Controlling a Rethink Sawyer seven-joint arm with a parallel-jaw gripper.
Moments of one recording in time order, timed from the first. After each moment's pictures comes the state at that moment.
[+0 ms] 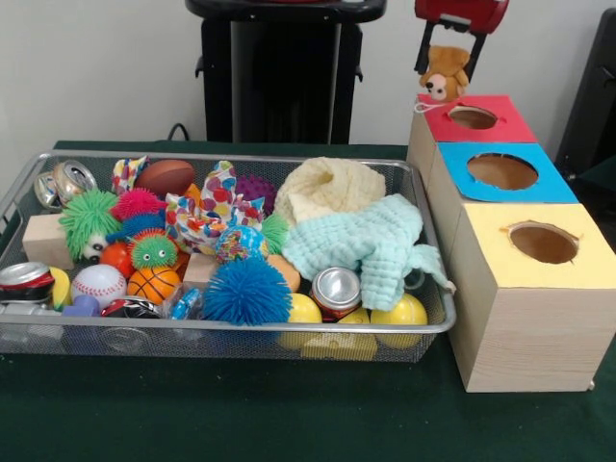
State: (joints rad) arm 0.25 -0.87 -0.24 2.04 0.11 0.46 1.97
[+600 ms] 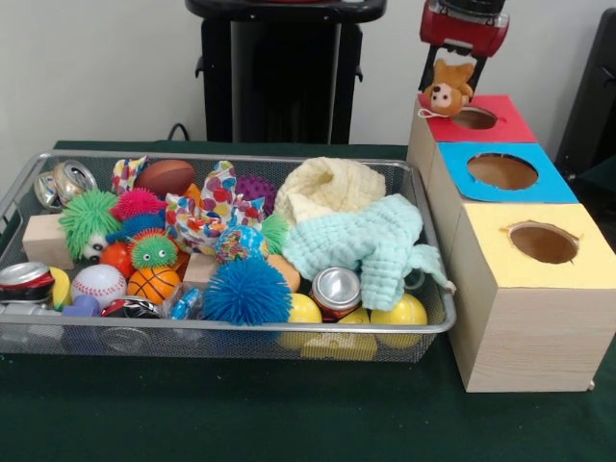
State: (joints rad) arm 0.31 -0.80 -0.24 2.09 0.16 0.35 1.97
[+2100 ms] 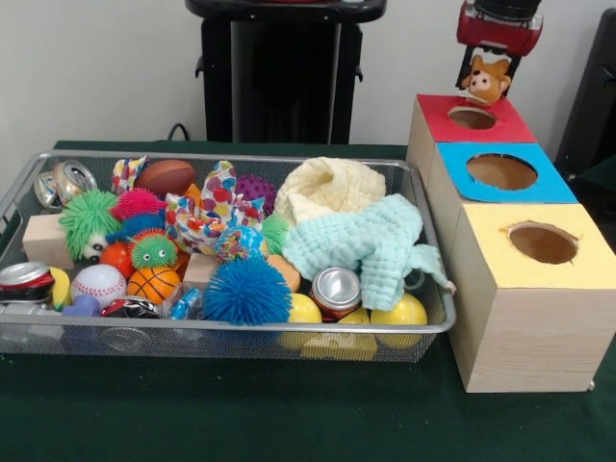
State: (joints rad) arm 0.38 -0.79 -0.19 2.13 0.30 0.37 1.98
